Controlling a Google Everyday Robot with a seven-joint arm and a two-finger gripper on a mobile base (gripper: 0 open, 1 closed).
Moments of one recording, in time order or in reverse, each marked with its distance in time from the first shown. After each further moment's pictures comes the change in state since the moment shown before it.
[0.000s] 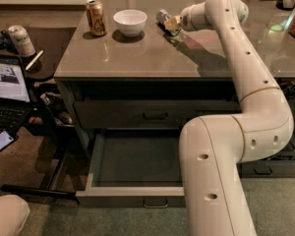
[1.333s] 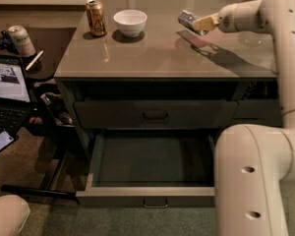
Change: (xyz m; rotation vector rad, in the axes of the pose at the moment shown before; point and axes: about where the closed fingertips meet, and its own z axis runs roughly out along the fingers) arm 0.020 -0.046 -0.112 -0.112 -0.059 -0.030
